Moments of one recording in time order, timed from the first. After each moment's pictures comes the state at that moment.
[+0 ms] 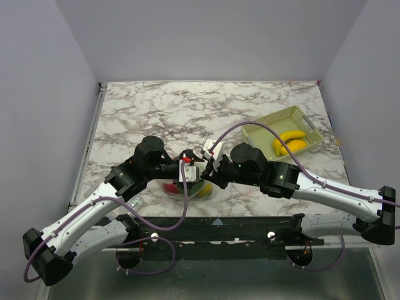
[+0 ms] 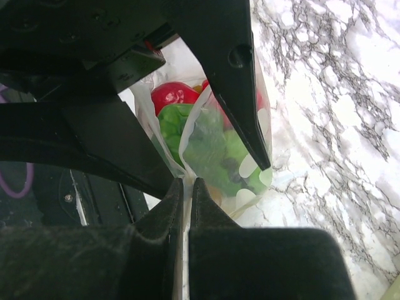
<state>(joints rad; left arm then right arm) -0.74 0.88 0.82 -0.32 0.68 0.67 1.16 1.16 1.06 -0.32 -0.02 -0.05</state>
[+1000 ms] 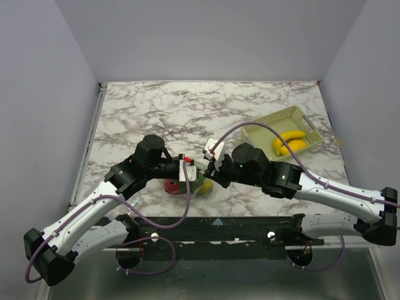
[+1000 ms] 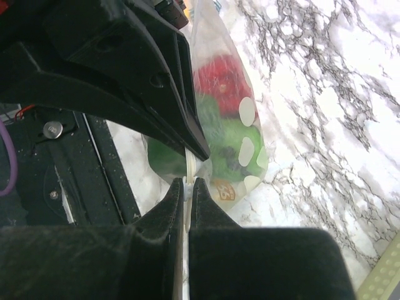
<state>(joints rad) -0.72 0.89 0.83 -0.42 0.67 0.73 1.16 1.14 1.06 -0.37 0.02 -0.07</state>
